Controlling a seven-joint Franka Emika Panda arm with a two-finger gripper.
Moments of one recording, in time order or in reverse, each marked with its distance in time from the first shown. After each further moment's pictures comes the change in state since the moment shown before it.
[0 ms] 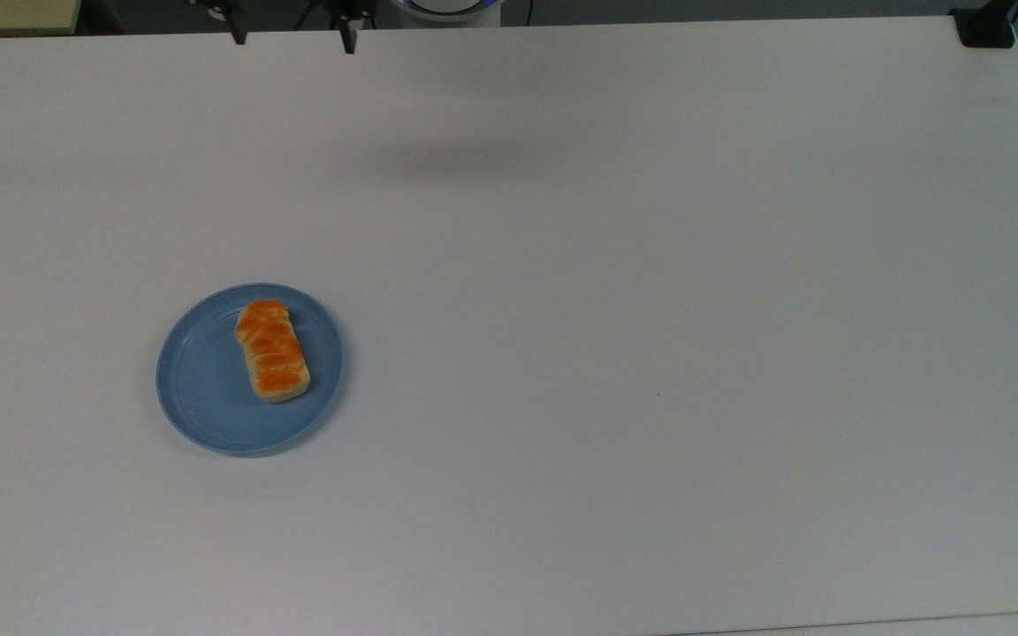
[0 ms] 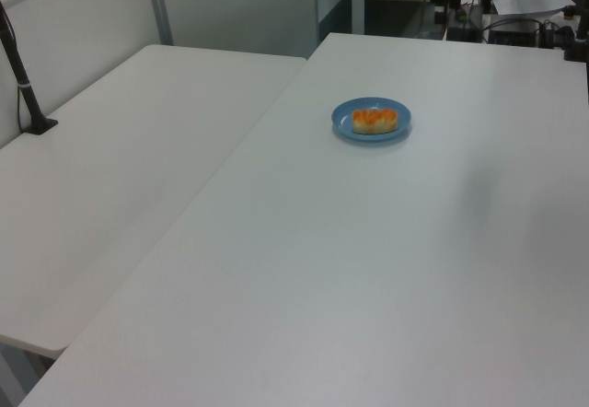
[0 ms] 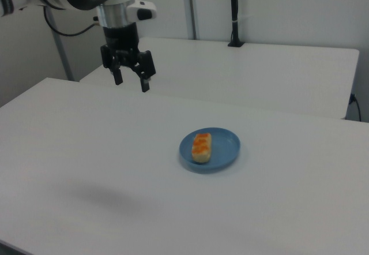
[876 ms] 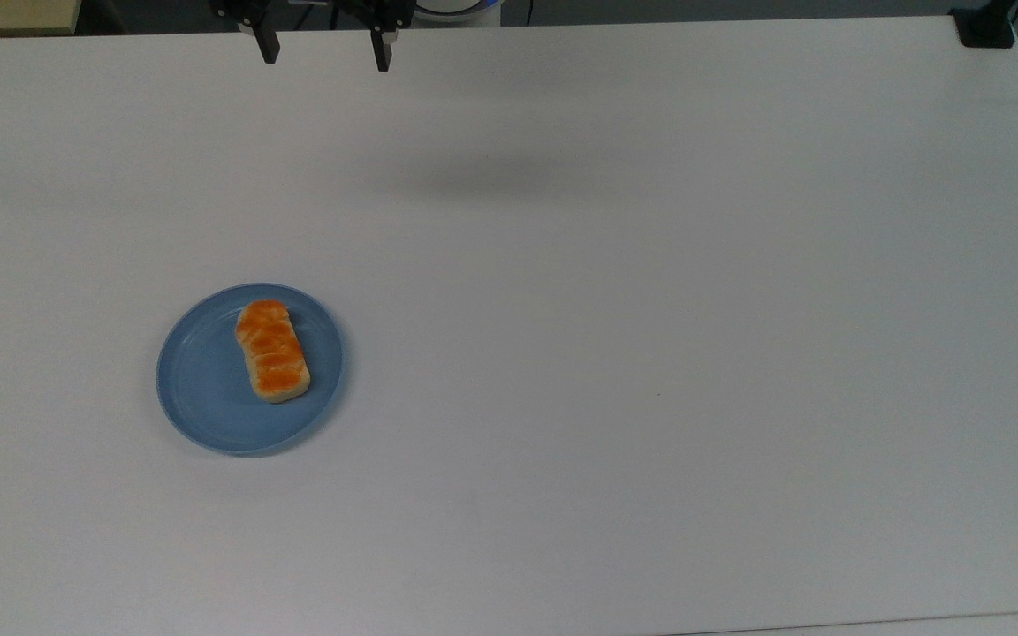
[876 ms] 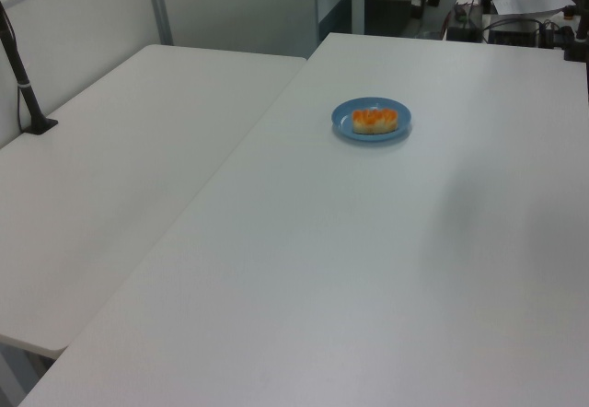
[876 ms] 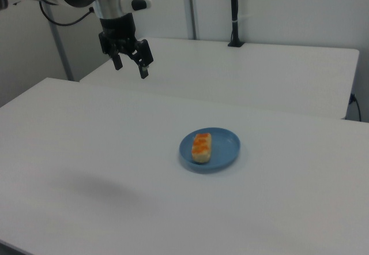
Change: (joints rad) arm 0.099 0.005 -0.074 0.021 0.066 0.112 0.054
